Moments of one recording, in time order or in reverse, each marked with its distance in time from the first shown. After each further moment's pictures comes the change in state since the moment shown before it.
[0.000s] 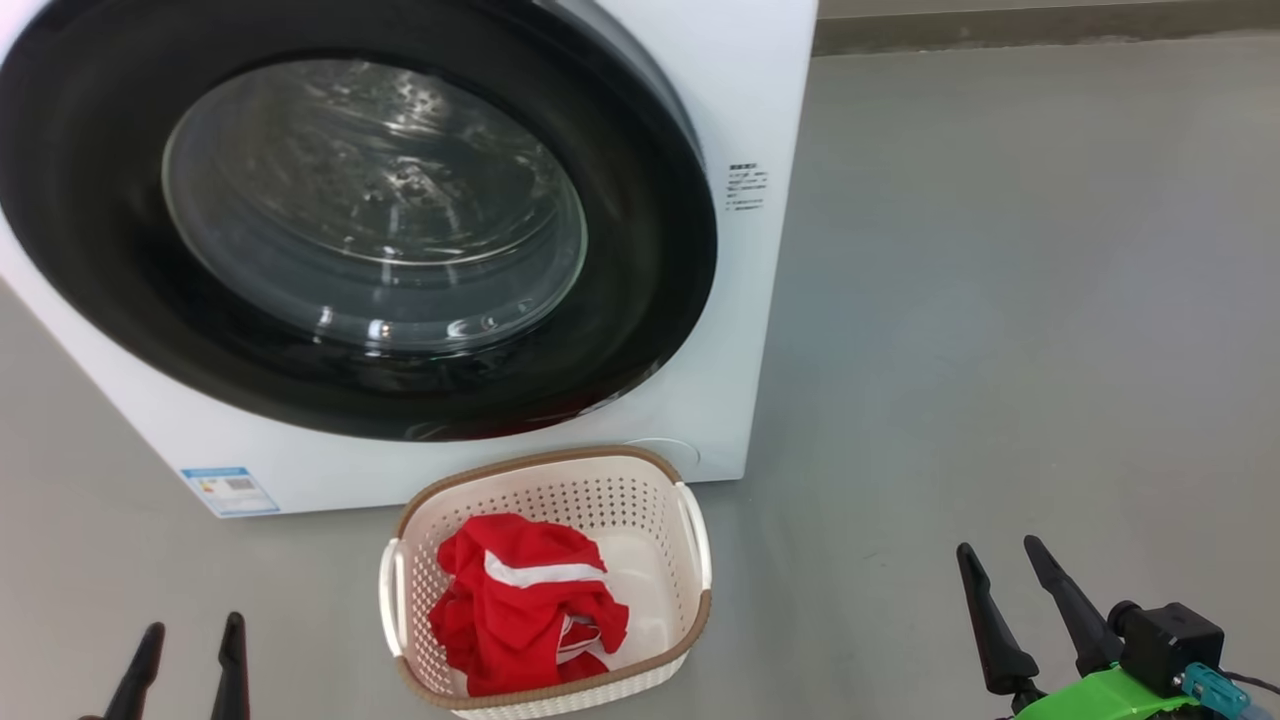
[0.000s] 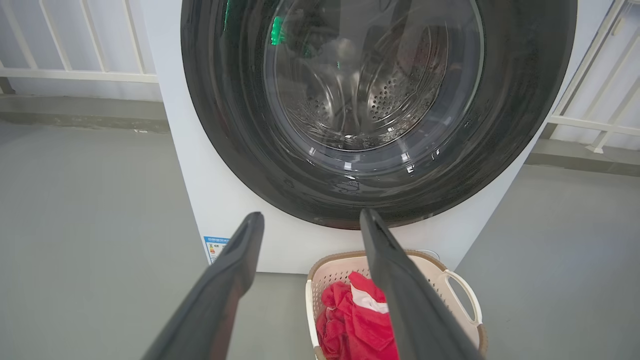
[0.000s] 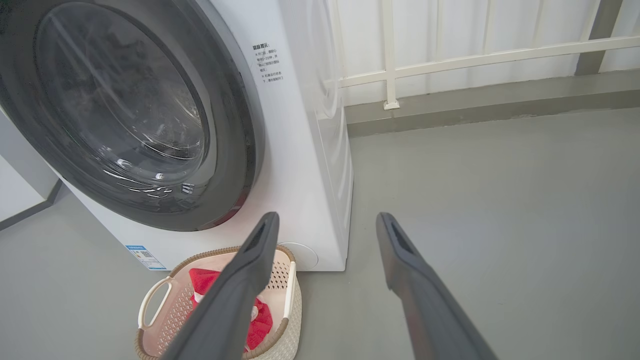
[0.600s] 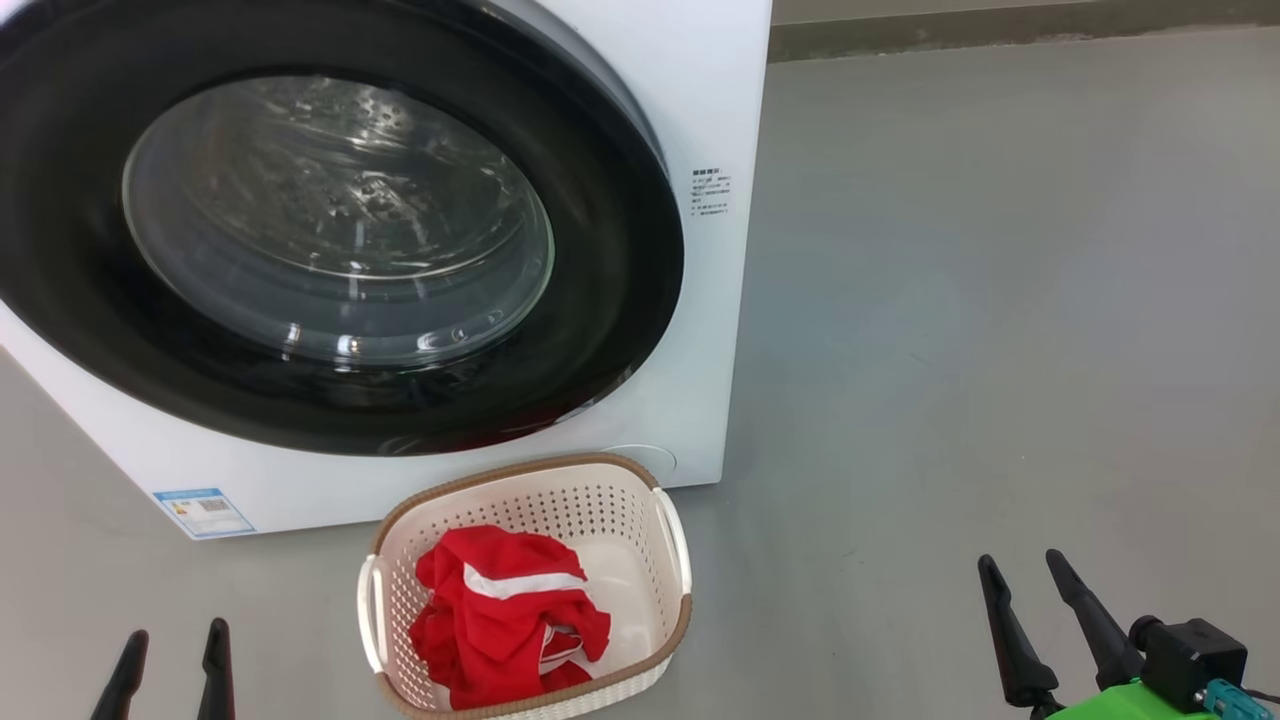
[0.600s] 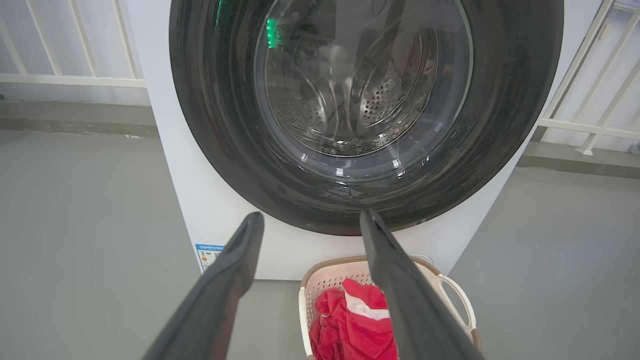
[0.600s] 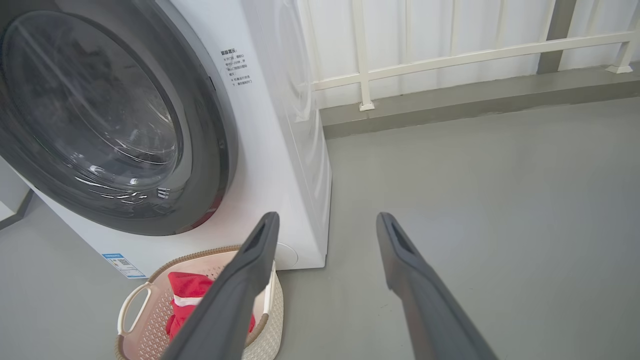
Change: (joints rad) left arm 0.020 0.005 0.026 -0.018 -0.007 0.000 0.000; right arm 0.032 -0.001 -0.030 -0.013 0.000 0.000 0.000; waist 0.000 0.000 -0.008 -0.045
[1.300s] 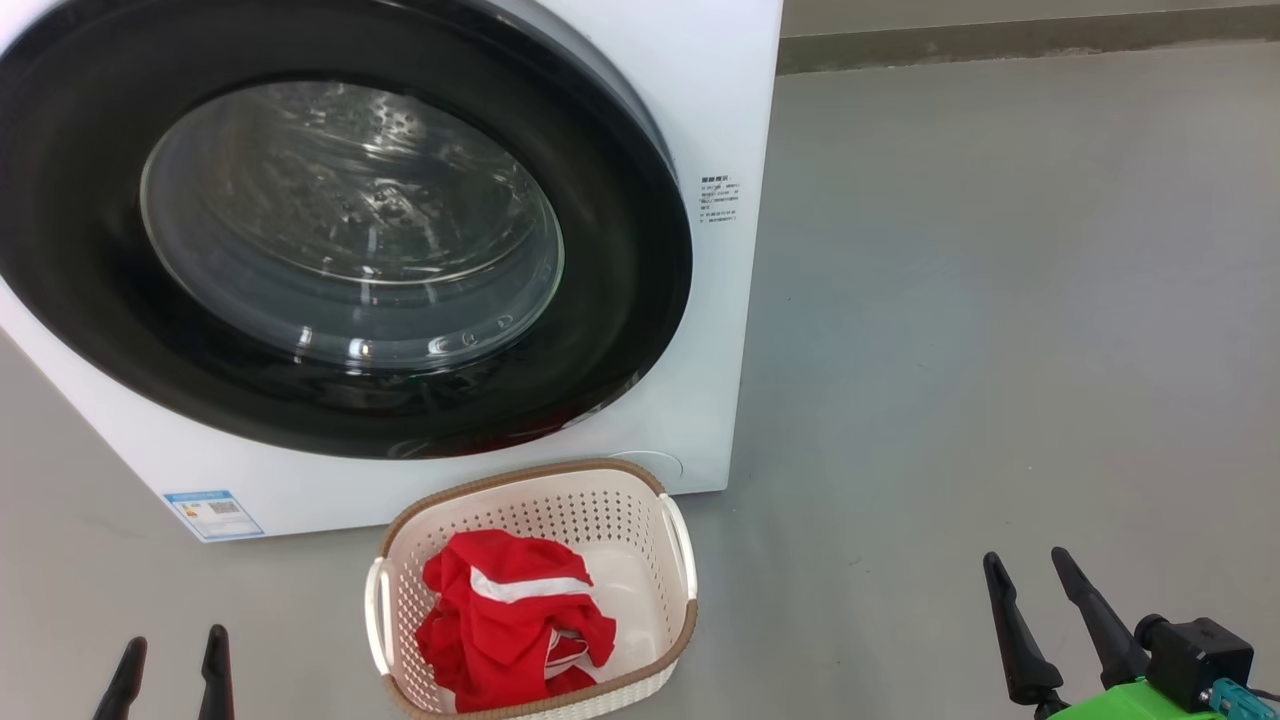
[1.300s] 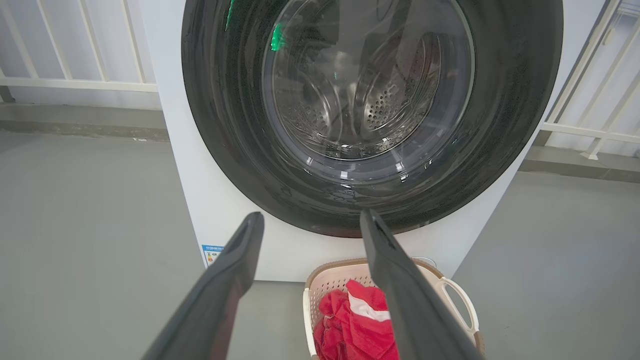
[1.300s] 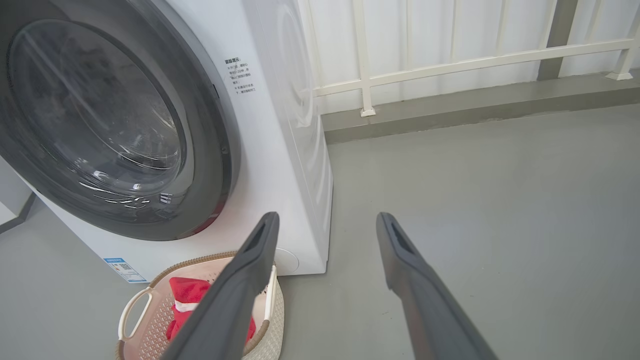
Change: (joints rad) left arm 0.017 -0.011 0.012 -0.018 0.011 0.000 0.000; right arm 0.000 0.000 -0.012 -0.005 0.000 0.000 0.000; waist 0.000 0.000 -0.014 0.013
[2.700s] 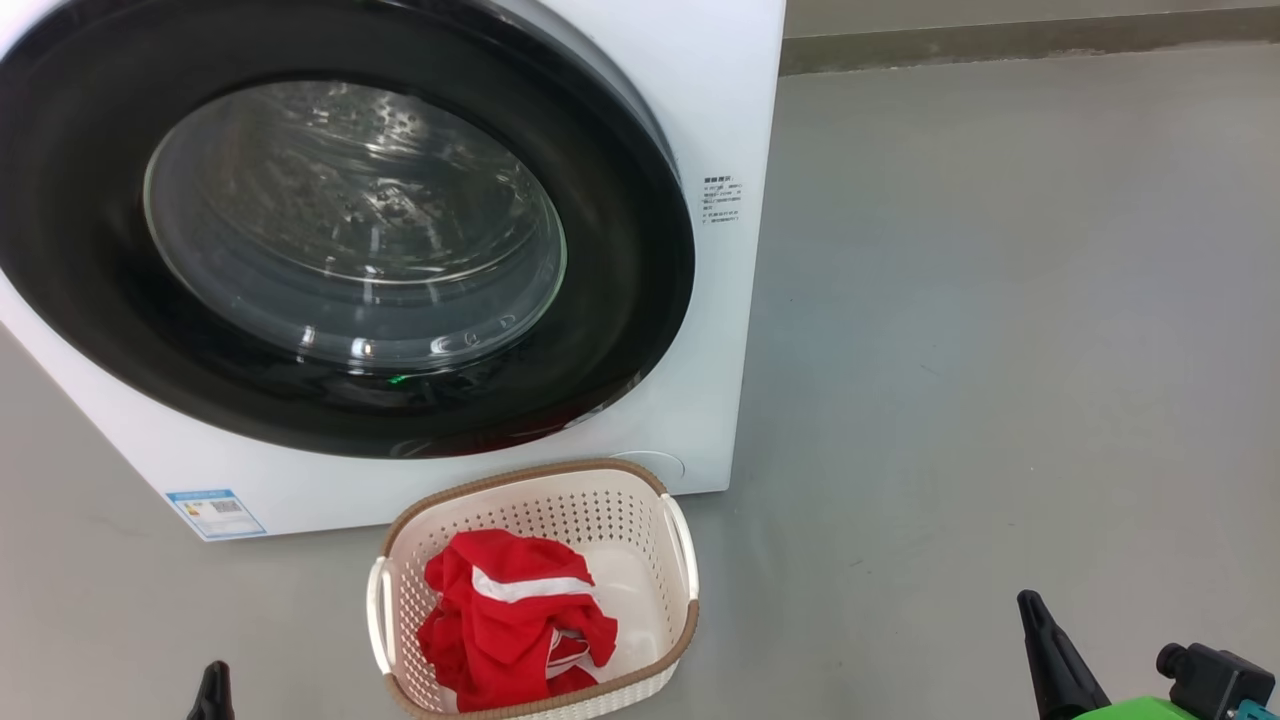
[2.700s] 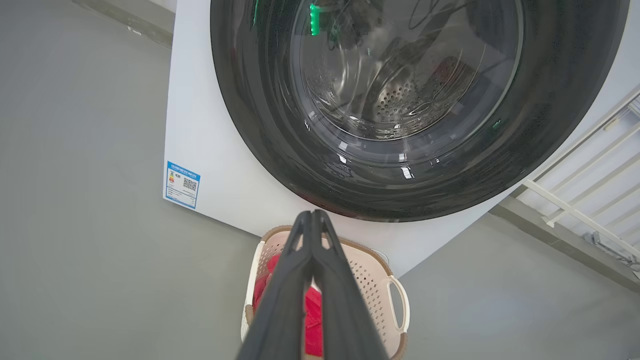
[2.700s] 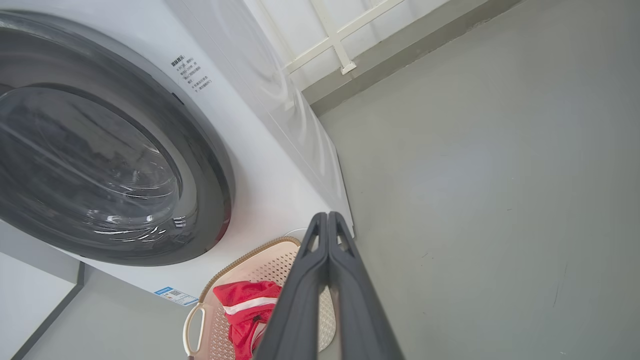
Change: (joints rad) left arm -0.014 -0.074 -0.013 0.071 -0.285 0.000 0.090; right arm 0.010 0.033 -0.019 0.073 0.292 0.000 0.088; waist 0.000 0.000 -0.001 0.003
